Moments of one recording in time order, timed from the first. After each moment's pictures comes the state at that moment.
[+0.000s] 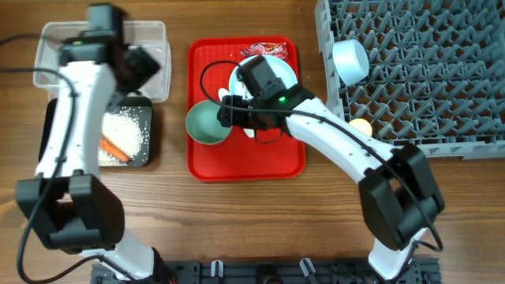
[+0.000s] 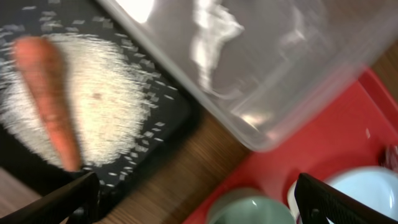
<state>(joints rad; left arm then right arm) 0.07 1.80 1.65 -1.10 -0.08 -0.76 0.65 1.93 1.41 -0.51 -0.28 0.68</state>
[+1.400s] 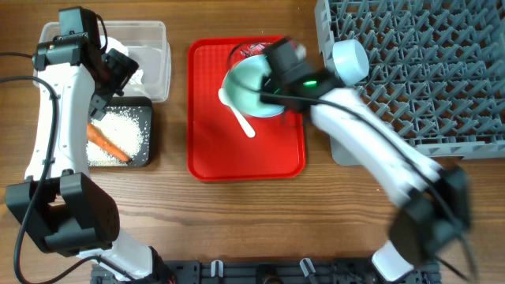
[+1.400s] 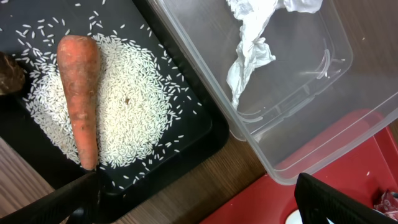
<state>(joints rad) 0.15 1.80 1.65 -1.11 -0.08 -0.83 0.52 1.72 1.52 -0.71 0.19 0.58</state>
